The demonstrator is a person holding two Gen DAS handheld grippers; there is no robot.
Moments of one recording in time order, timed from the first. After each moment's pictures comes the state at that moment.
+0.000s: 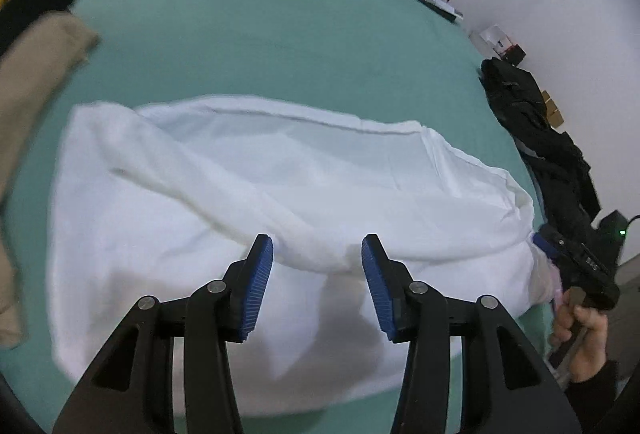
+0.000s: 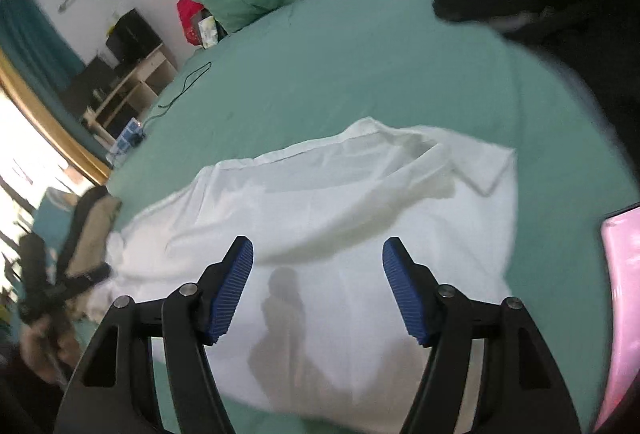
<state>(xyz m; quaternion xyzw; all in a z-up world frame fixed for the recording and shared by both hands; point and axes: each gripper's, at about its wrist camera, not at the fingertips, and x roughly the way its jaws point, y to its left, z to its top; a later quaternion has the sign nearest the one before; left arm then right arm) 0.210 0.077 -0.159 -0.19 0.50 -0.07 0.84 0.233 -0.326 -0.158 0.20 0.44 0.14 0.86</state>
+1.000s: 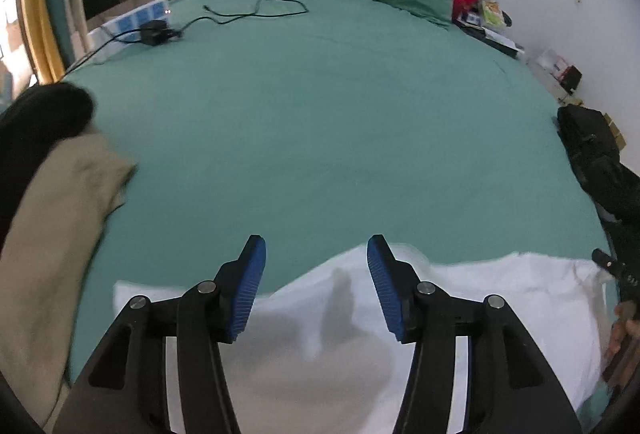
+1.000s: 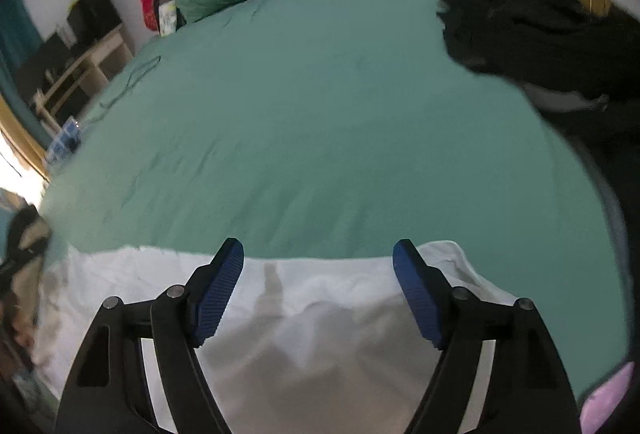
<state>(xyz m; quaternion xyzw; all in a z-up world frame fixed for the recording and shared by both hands) 0.298 0.130 -0.137 -0.11 0.44 0.06 0.89 0.326 -0.300 -0.157 0.09 0.46 0.07 0.88</state>
